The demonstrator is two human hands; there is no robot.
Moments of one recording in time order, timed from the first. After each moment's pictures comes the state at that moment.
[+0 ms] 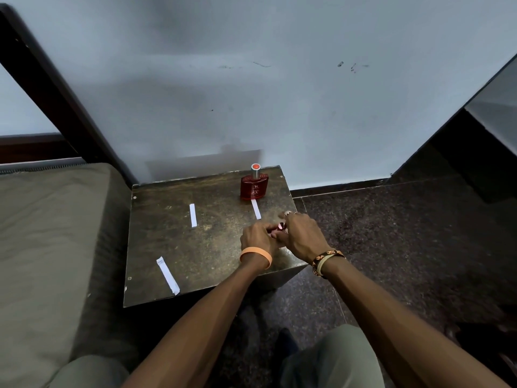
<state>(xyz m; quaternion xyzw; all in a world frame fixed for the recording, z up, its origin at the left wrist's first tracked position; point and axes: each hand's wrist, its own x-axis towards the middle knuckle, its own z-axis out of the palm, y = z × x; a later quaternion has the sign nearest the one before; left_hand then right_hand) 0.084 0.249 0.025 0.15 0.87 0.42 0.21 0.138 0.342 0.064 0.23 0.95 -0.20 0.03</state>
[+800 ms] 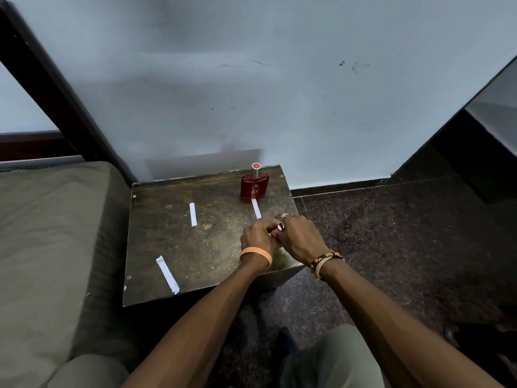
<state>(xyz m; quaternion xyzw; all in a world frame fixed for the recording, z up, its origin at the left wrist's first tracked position) 0.084 0.248 0.029 0.15 0.88 0.41 0.21 0.137 0.338 0.062 0.22 0.96 -0.19 0.04</state>
